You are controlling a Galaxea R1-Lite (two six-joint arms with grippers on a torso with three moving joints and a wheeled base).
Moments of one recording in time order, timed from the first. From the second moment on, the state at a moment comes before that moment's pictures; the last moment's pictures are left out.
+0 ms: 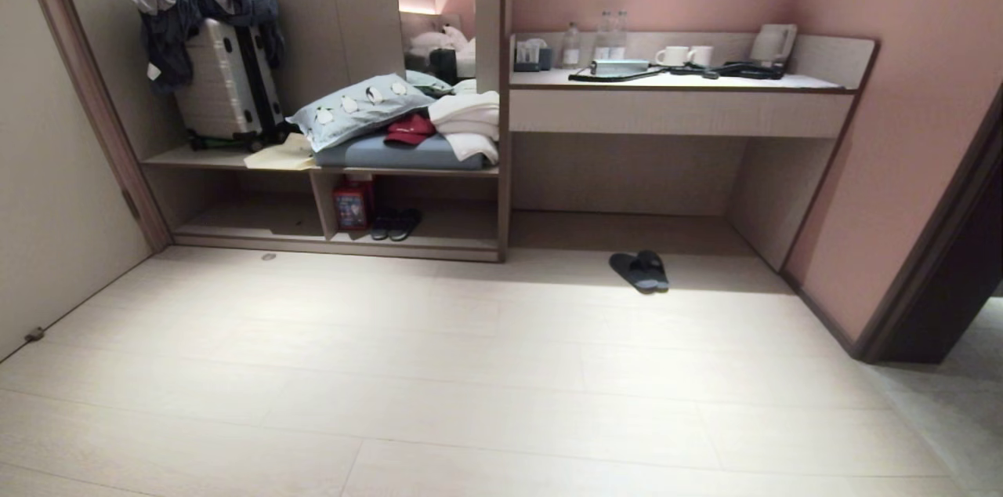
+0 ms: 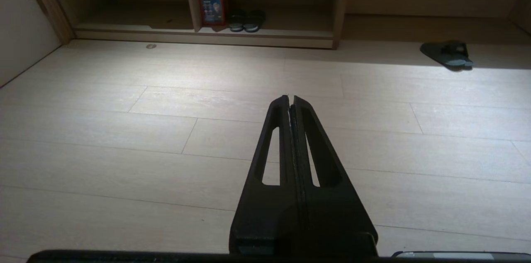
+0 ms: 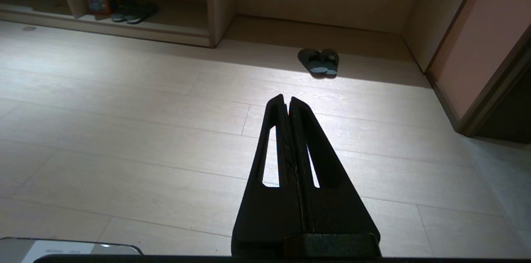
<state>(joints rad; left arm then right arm) 0.00 0.00 0.00 0.00 0.00 -0.01 0.00 0.00 0.00 0.01 0.01 -0.03</state>
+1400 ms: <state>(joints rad) 0.00 0.00 0.00 0.00 0.00 -0.01 0.00 0.00 0.00 0.01 0.00 -0.03</state>
